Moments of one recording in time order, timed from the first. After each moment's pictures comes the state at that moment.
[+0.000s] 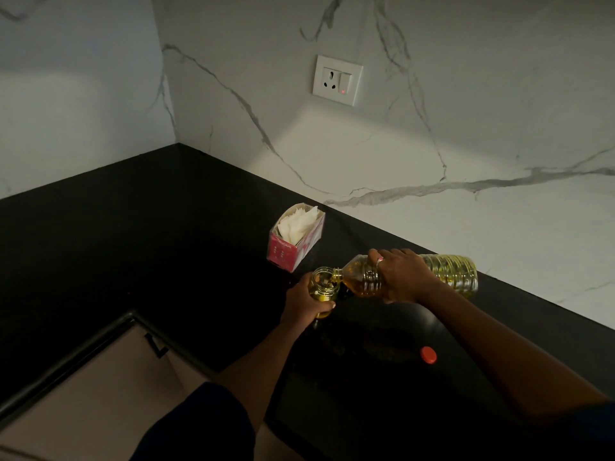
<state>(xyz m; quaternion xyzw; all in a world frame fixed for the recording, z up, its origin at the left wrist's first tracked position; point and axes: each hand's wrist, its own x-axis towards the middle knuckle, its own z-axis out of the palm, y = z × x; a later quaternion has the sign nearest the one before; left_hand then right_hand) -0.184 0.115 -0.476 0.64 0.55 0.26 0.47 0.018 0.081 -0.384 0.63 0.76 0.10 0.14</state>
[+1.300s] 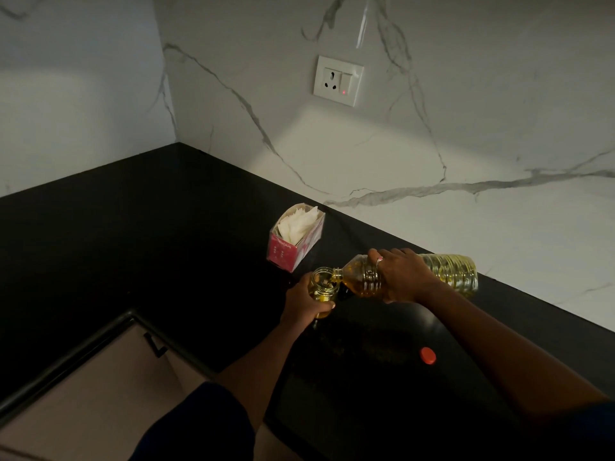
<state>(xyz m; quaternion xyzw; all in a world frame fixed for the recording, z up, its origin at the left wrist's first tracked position) -0.182 0.118 -0.480 0.63 0.56 0.25 0.48 0.017 0.082 -0.381 0.63 0.76 0.10 0.15</state>
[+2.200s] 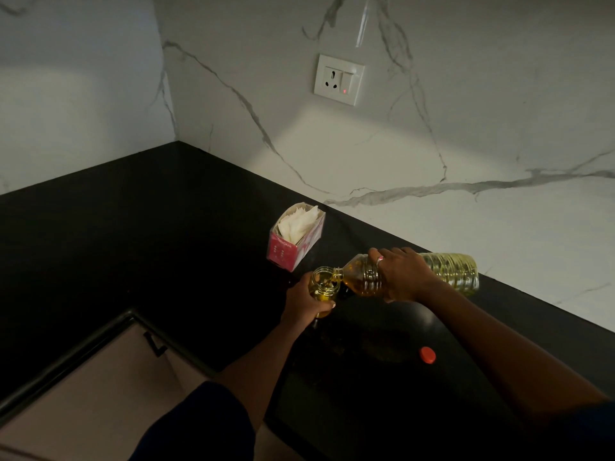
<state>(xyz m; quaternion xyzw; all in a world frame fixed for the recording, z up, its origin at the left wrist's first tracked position) -0.183 0.117 -0.478 0.63 0.55 0.26 0.48 0.018 0.083 -0.382 0.63 0.76 0.11 0.15</state>
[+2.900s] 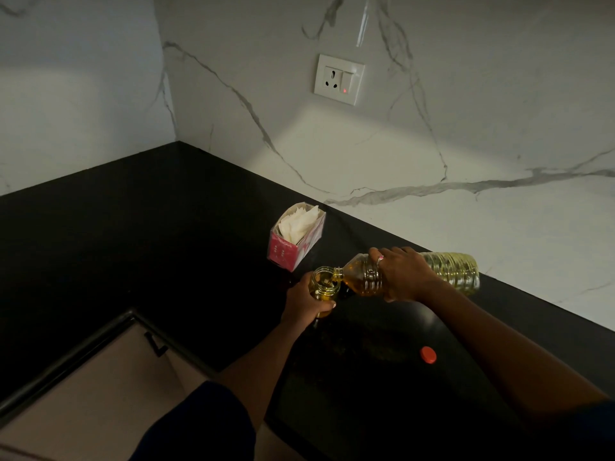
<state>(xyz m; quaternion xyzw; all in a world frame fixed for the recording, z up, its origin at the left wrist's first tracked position) -0.182 0.120 -0.483 0.63 0.56 0.26 0.48 0.018 0.084 -0.382 0.63 0.76 0.11 0.14</state>
